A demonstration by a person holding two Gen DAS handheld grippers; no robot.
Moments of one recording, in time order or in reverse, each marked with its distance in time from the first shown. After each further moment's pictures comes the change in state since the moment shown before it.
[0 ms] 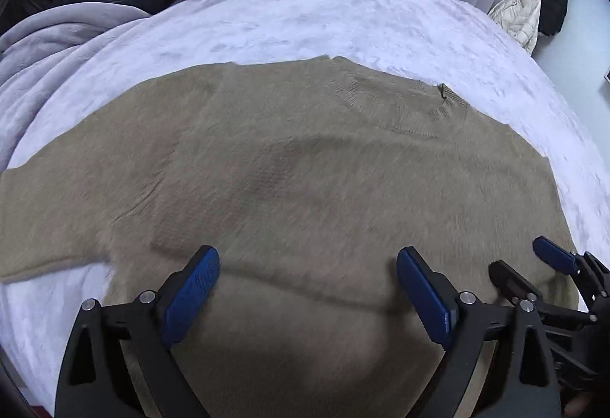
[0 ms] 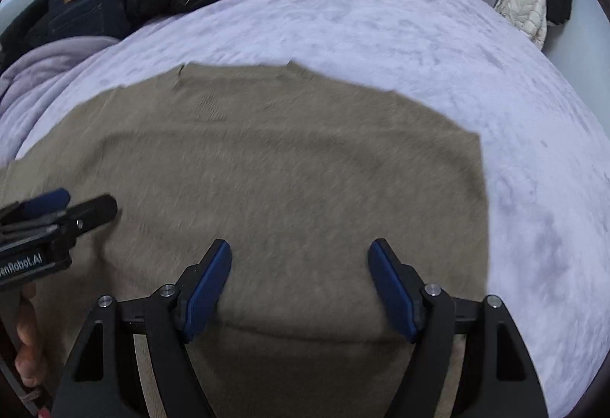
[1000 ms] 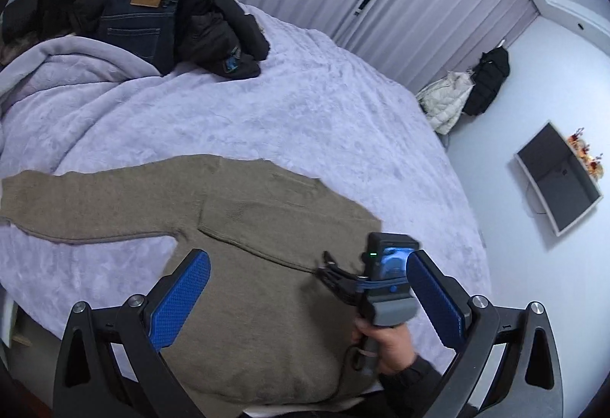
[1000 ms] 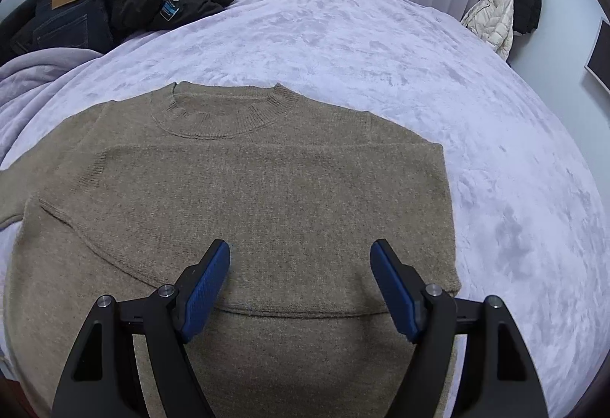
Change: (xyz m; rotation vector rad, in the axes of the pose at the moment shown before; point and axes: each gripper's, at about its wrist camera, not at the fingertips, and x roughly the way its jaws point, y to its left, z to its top) left arm -0.268 0.053 0.010 -0.137 -0.136 -0.306; right arm -0.032 0.018 0.003 0.057 -0.068 -0.129
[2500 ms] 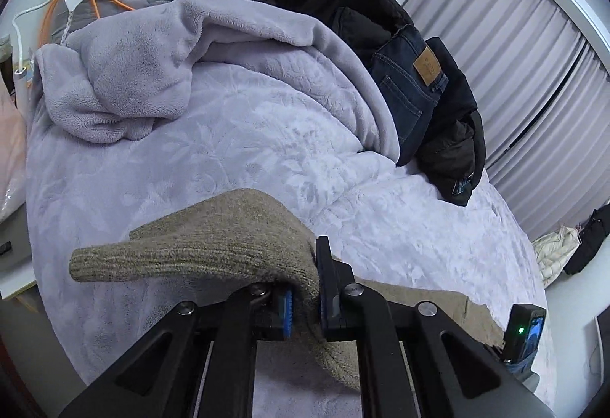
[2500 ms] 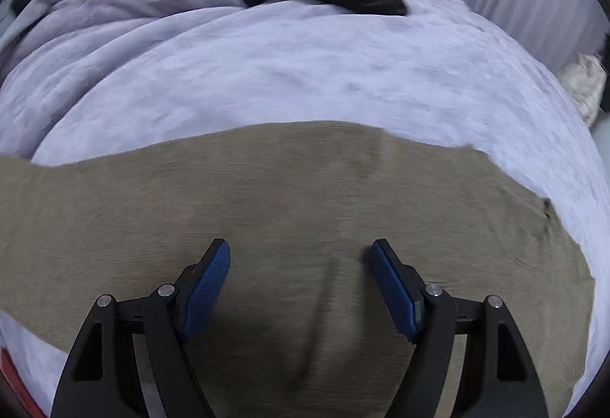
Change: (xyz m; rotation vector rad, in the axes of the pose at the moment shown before) left arm 0.008 0.359 0.007 -0.432 -0.397 0.309; right arm 0.056 0.302 0.062 -0.301 0.047 0.180
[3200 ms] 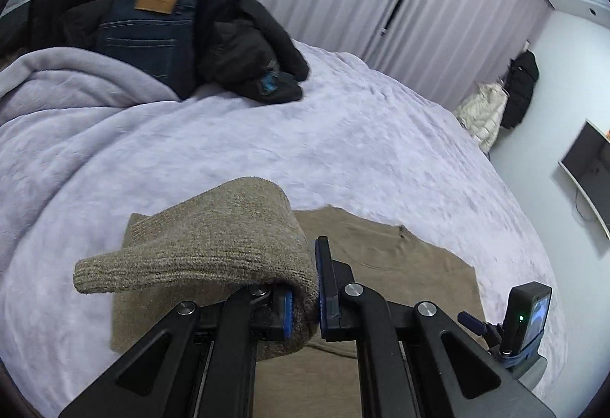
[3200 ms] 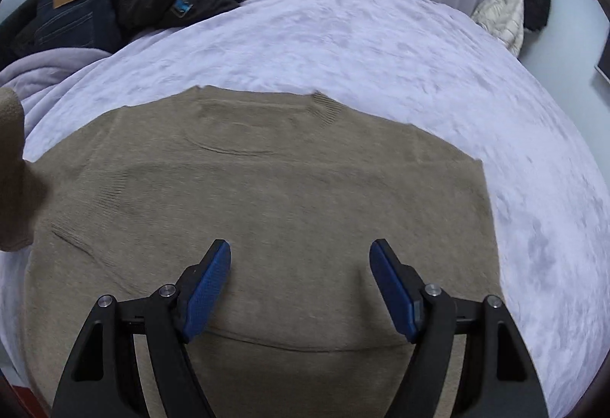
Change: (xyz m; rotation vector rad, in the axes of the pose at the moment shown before) left arm 0.020 -0.309 -0.140 0.500 0.228 -0.271; right arm -0.090 -0.240 -0.127 0.341 -0.030 -0.152
